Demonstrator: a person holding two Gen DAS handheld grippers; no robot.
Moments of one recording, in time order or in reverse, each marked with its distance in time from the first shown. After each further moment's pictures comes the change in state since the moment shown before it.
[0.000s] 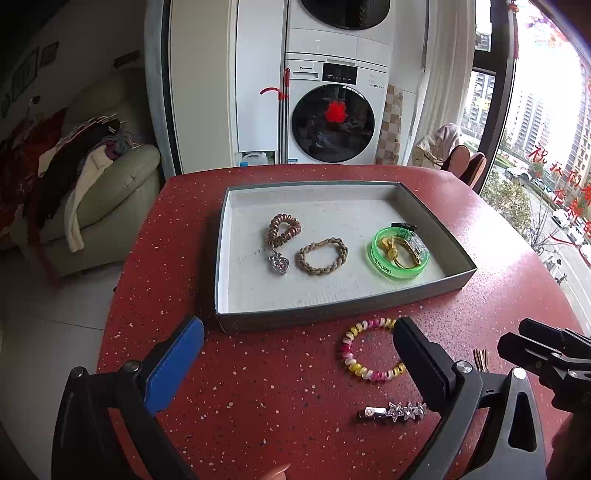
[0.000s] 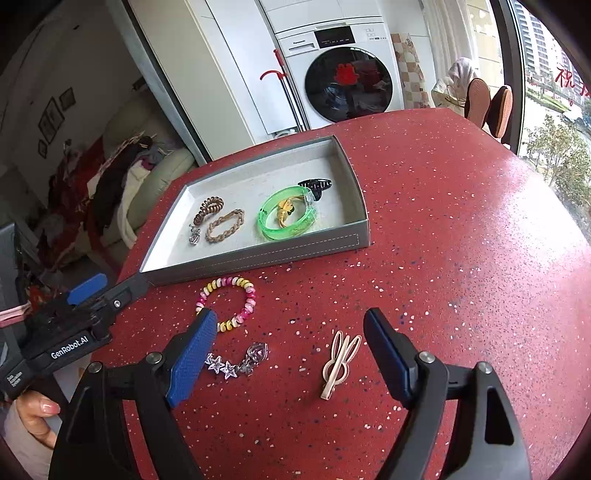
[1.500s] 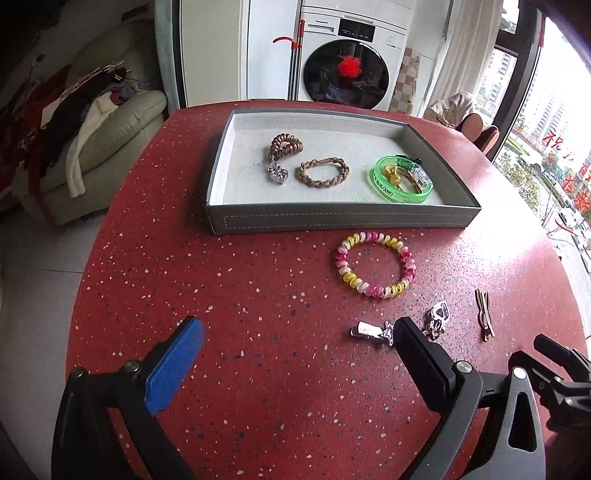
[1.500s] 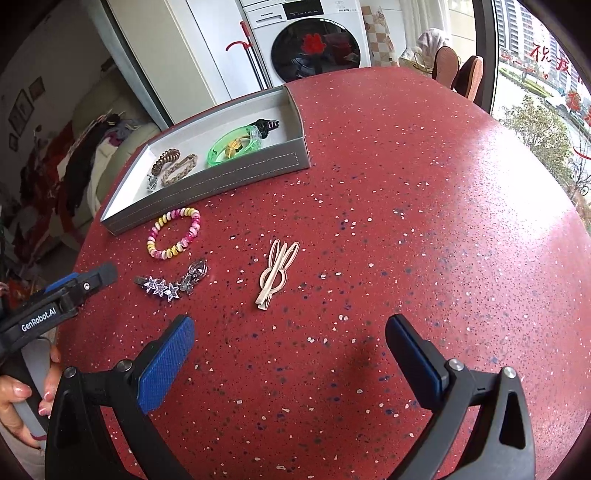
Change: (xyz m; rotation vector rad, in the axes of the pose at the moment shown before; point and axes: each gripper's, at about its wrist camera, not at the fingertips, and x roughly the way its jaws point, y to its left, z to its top) left arm -0.001 -0.009 -0.039 -0.067 0.191 0.017; right arm 0.004 -0.028 -0.043 0.017 0.126 -0.130
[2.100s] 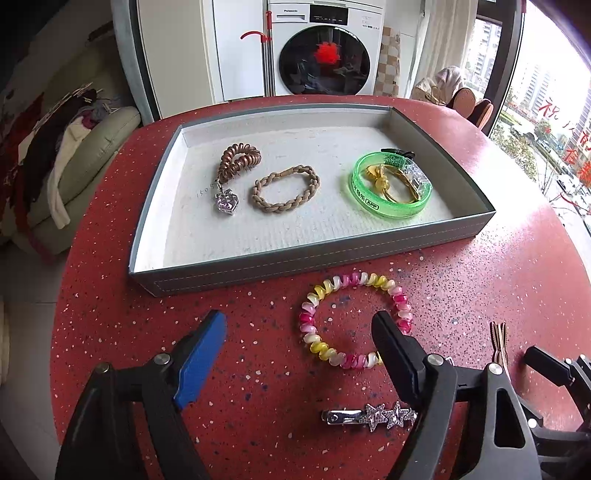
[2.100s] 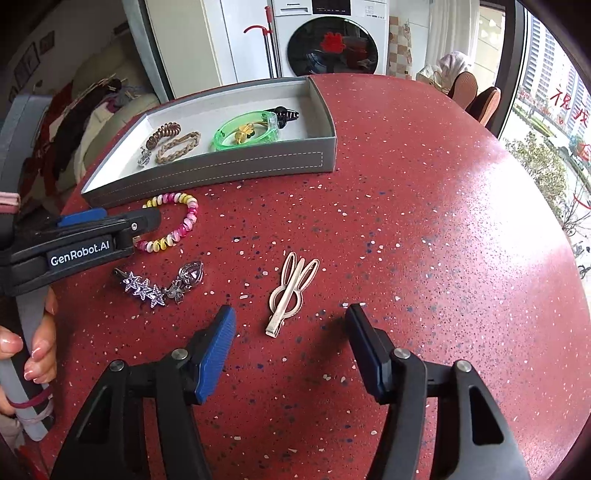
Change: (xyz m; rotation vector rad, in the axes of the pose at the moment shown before) left arm 0.048 -0.037 0.037 0.113 0.032 0.021; right arm 0.024 0.028 0.010 -0.162 0.019 -0.126
